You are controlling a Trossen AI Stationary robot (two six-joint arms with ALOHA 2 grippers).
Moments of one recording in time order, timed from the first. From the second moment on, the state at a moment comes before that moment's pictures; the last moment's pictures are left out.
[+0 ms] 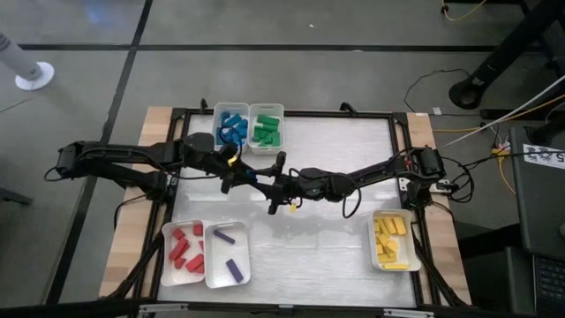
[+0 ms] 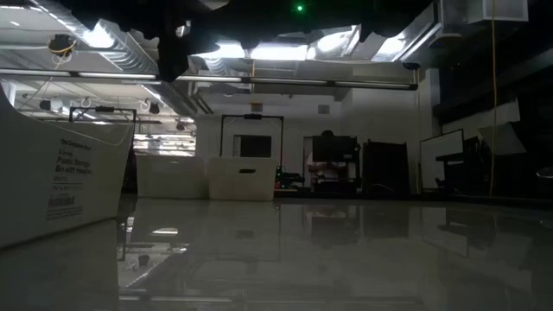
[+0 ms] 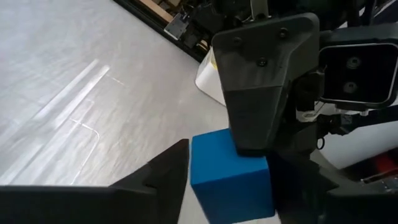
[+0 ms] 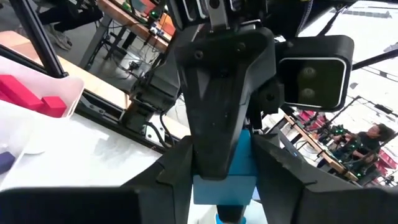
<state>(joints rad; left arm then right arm) 0.12 0.99 0.68 -0.02 0.22 -0.57 0.12 1.89 1.21 0.70 0.29 -0.64</state>
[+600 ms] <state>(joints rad) 0.13 0.99 0.68 -0.07 0.22 -0.59 0.12 1.89 1.21 0.70 0.30 -0.55</state>
